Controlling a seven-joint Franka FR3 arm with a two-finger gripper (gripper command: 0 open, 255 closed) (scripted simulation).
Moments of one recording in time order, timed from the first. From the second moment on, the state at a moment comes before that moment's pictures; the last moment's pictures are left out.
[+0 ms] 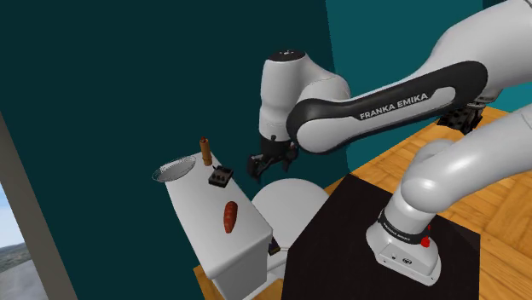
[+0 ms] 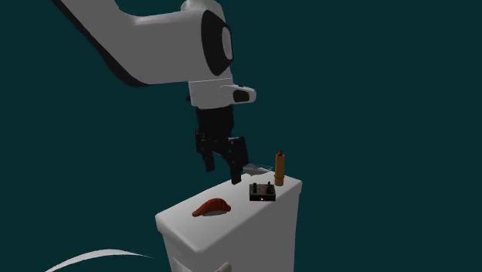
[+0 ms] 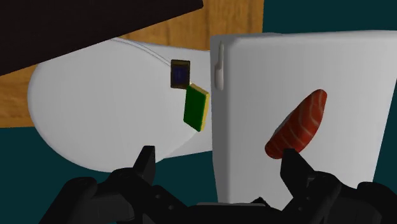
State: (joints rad) arm -0.06 -0.55 0.64 -2.54 0.27 2.14 0.71
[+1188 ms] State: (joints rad) arm -0.17 0.34 0.93 -2.19 -0.57 2.29 1.75
